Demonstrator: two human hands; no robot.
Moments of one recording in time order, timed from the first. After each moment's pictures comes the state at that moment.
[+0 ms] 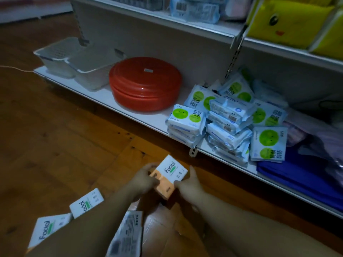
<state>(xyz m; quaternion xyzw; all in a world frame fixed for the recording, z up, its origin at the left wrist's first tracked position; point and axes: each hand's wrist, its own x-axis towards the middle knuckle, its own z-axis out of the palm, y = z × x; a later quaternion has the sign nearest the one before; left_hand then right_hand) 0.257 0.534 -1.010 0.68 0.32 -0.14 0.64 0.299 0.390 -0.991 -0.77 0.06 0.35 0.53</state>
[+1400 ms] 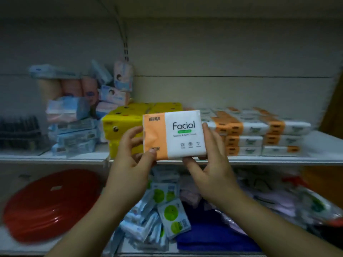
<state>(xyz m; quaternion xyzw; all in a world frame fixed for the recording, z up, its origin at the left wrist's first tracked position) 0.330 0.325 -0.650 0.71 -0.12 0.25 0.64 0.357 0.160 -0.680 -0.78 -0.23 -0.32 0.48</state>
